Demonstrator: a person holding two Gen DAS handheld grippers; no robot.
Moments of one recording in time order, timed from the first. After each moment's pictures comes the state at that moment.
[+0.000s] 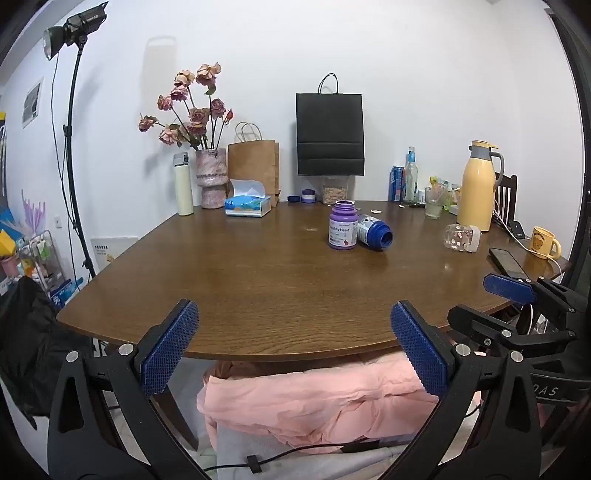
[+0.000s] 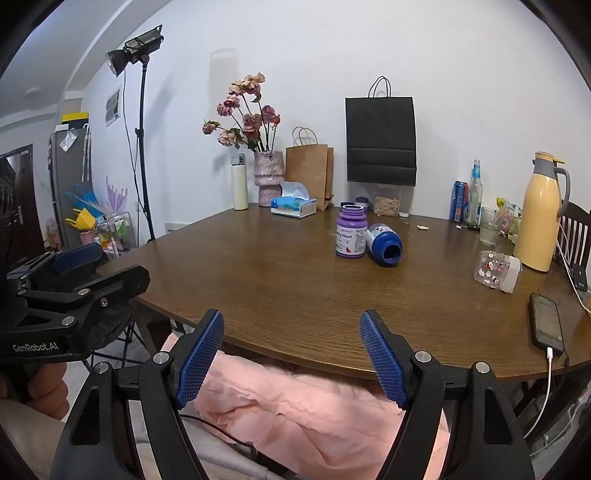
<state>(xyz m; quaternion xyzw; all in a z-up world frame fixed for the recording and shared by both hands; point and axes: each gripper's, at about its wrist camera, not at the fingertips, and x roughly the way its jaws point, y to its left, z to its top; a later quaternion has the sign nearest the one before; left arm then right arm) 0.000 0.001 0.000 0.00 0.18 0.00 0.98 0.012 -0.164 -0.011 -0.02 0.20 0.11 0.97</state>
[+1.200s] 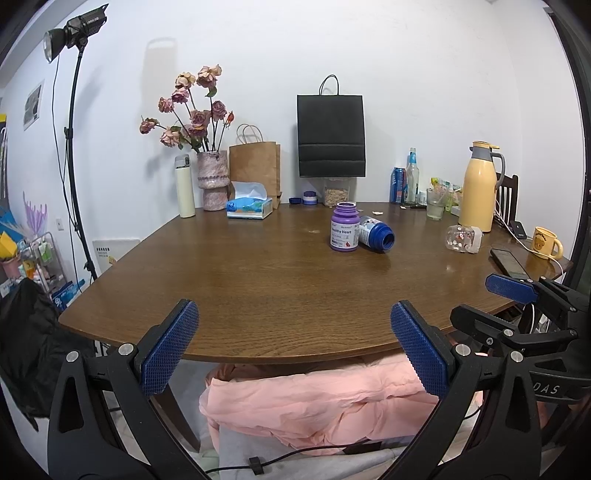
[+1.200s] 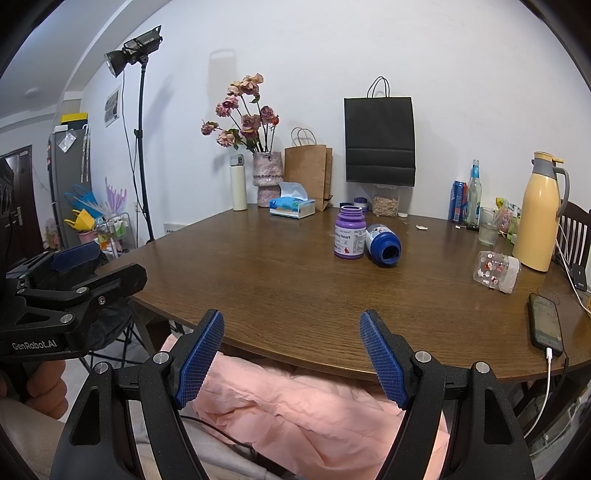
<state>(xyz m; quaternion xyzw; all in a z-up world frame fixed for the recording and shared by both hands) 0.000 0.000 0.000 0.00 0.18 0.00 0.98 0.012 -0.164 -0.010 -0.02 0.20 0.11 0.97</state>
